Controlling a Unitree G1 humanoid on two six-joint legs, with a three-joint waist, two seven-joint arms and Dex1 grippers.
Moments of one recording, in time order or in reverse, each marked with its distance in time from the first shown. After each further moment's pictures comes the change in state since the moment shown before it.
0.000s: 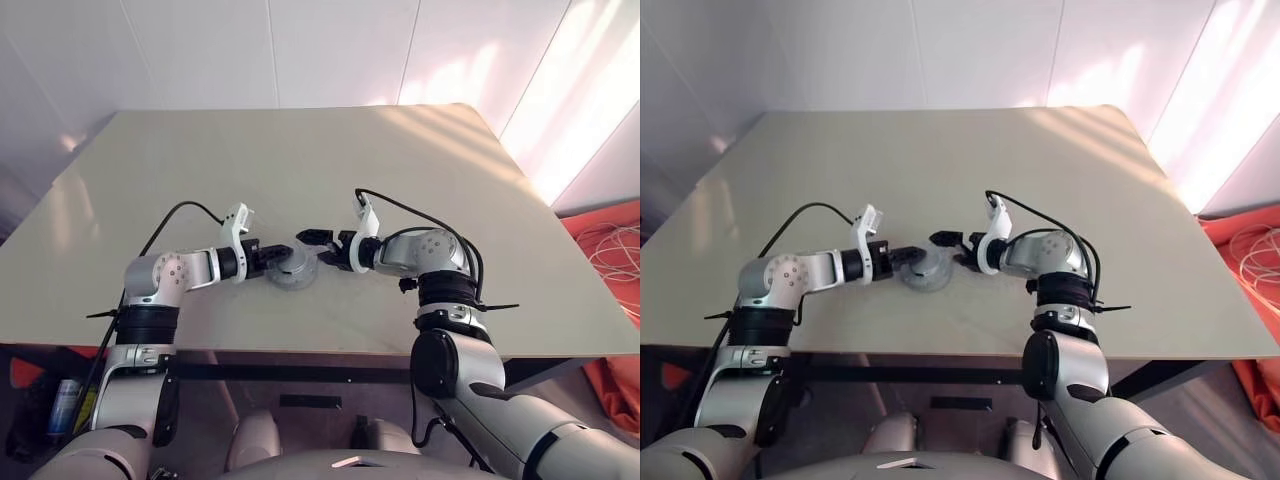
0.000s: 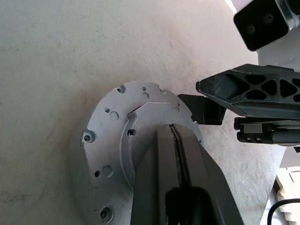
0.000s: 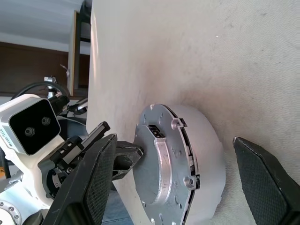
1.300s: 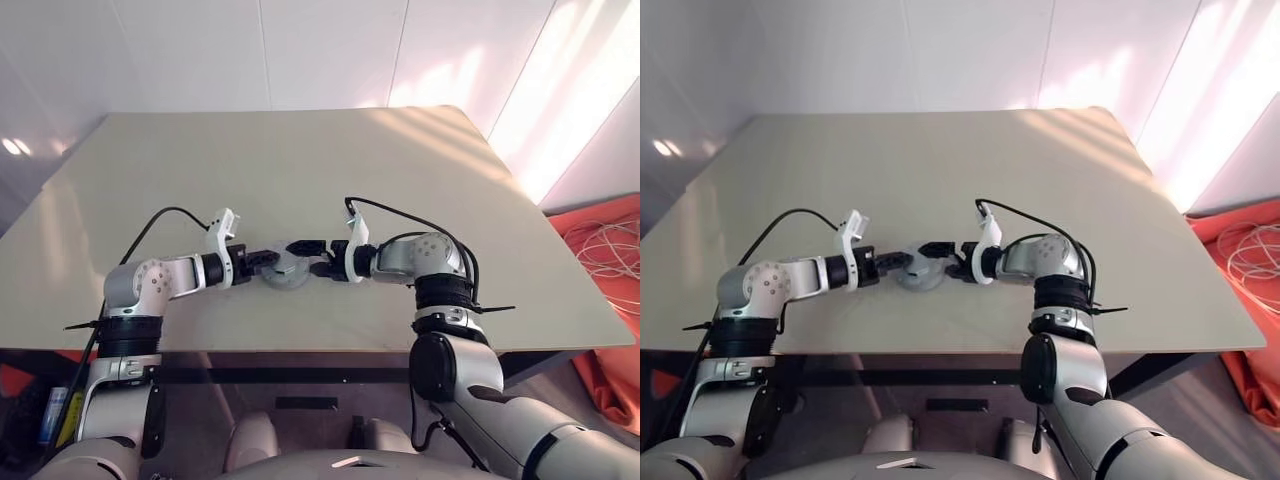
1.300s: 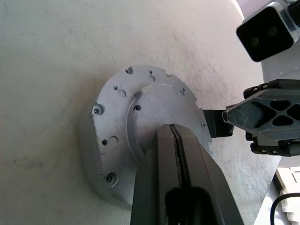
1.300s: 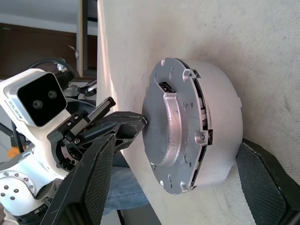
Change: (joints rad) left arm 0.053 0.043 0.038 -0.061 -0.030 0.040 0.017; right arm 0.012 0.037 0.015 0.005 0.026 0.085 0.038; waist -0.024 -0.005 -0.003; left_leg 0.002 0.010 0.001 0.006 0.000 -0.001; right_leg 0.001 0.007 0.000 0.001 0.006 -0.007
